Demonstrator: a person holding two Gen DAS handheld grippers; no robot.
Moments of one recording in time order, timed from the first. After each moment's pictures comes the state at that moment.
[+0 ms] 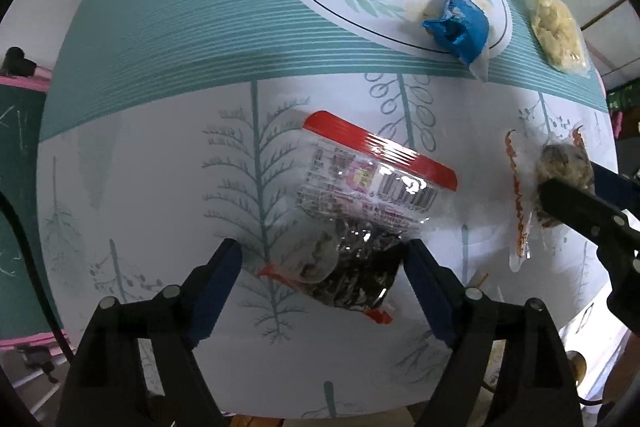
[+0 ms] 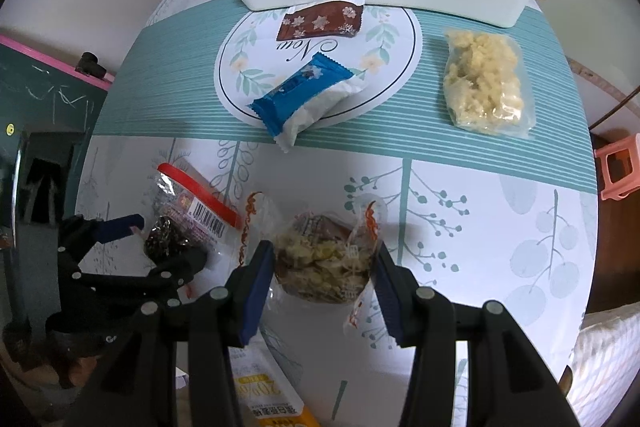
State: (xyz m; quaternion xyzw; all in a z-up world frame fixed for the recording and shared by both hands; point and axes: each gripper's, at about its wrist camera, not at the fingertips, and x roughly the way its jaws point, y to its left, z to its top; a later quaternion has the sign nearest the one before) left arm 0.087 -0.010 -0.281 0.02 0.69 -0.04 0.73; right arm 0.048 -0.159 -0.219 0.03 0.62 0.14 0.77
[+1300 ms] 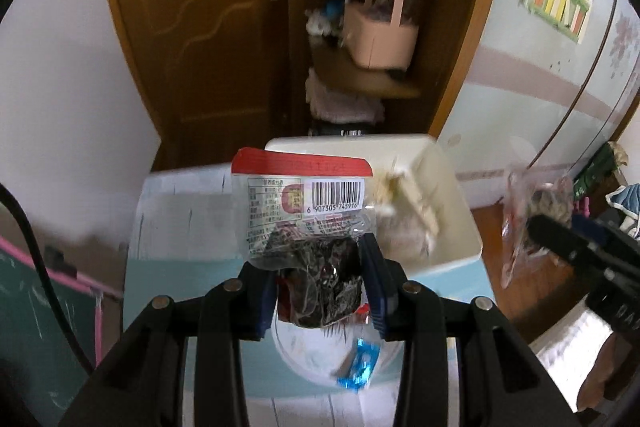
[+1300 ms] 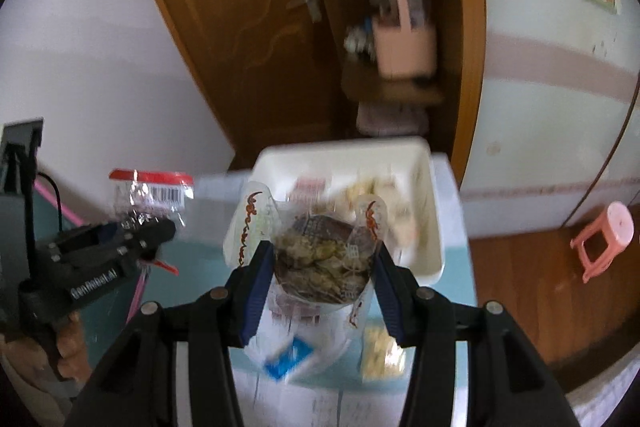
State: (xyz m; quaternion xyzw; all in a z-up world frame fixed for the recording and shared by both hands) left arm 0.269 -0.035 0.001 0.02 0.45 -0.08 0.89; right arm 0.158 -0.228 0.010 0.08 0.40 0.10 0.91
